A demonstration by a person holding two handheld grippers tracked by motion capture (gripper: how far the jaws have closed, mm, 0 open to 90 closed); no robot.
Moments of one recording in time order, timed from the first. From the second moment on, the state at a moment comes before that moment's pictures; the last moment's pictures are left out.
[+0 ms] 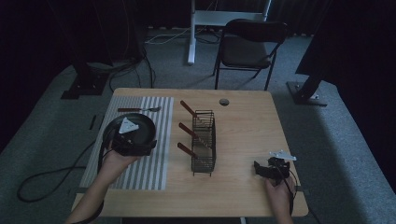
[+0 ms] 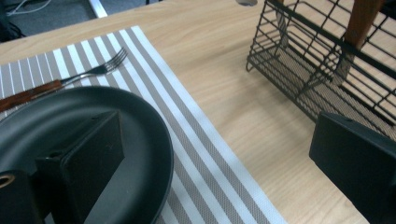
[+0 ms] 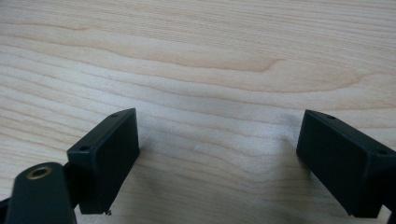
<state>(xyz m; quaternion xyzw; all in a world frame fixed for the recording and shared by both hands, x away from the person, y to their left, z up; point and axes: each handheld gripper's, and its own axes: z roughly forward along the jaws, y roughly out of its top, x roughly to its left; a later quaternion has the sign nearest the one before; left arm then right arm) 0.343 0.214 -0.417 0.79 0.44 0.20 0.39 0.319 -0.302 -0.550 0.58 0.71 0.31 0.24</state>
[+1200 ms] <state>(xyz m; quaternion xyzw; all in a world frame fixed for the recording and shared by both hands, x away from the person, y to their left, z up) 0.401 0.161 -0.384 0.79 0.41 0.19 0.41 0.319 -0.302 -0.550 0.58 0.71 0.31 0.24</state>
